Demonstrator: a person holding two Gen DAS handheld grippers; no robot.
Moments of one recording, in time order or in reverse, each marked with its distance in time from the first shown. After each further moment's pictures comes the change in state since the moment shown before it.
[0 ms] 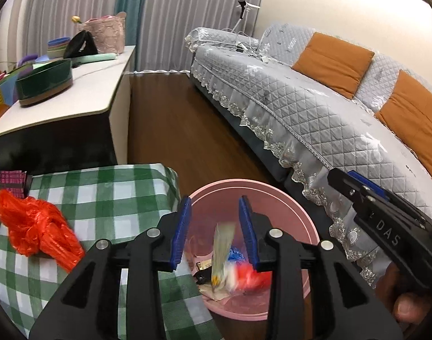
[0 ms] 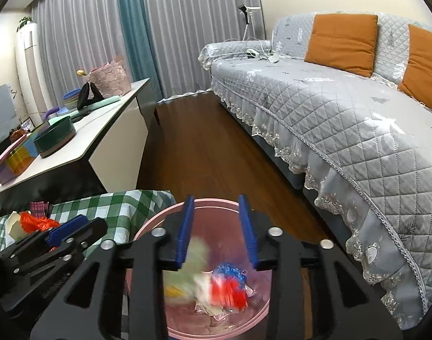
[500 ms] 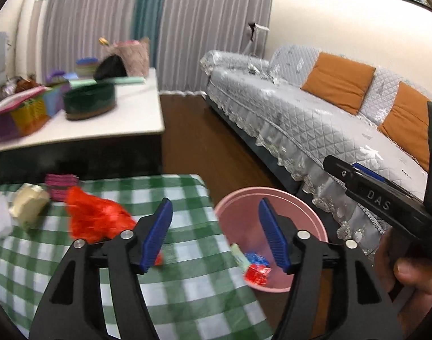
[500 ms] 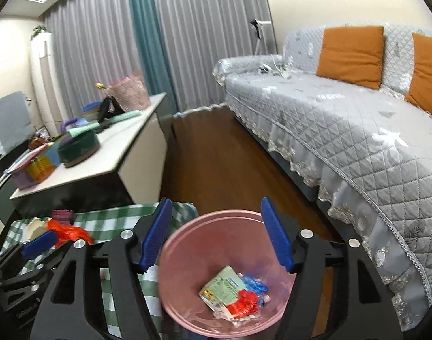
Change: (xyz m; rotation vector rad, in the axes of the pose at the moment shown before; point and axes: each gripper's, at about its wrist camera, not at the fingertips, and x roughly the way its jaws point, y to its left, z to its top) left arm -0.088 0.032 -0.014 0.012 -0.125 0.084; right arm -0.038 0.031 0.003 -0.011 -0.091 0.080
